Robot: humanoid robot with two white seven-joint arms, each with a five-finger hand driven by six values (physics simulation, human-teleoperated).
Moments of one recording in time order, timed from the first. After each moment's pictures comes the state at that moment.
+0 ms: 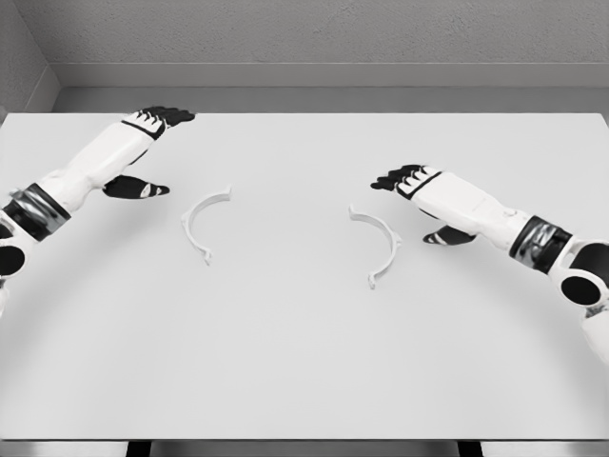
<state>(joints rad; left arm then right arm) -0.47 0.58 -0.38 -1.21 -0.46 -0.61 -0.07 -0.32 -0.55 0.31 -1.48 0.61 -0.56 0.35</state>
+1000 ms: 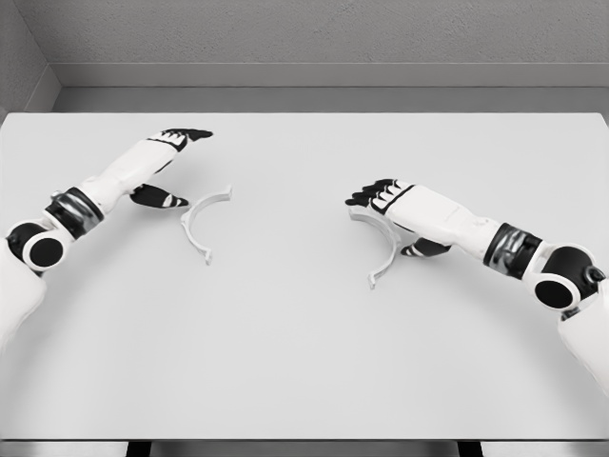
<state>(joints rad) -0.58 0.48 -0.48 -0.94 -0.47 -0.61 -0.07 -0.34 -0.52 0.39 -1.47 0.62 -0.54 0.35</state>
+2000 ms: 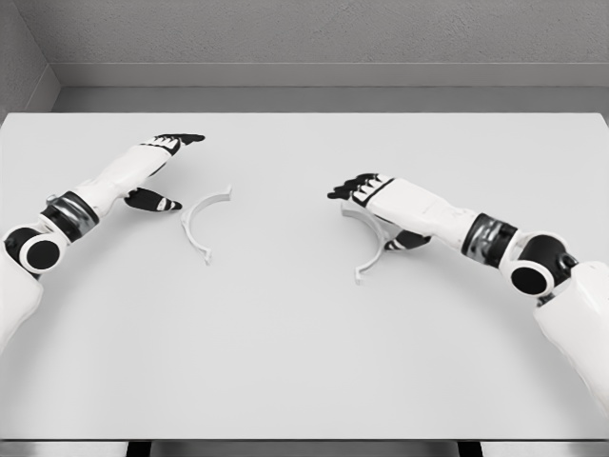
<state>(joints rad) -0.58 0.48 -0.48 -0.90 -0.46 -0.61 -0.07 -0.41 -0.46 0.45 -1.40 0.62 -0.53 0.35</state>
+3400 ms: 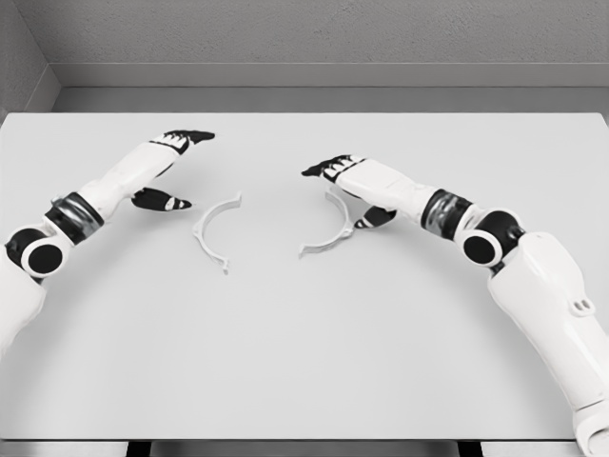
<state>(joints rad) -0.54 0.50 -0.47 -1.01 -0.45 -0.61 -0.07 -0.56 -0.32 0.52 -1.22 0.65 -0.45 0.35</state>
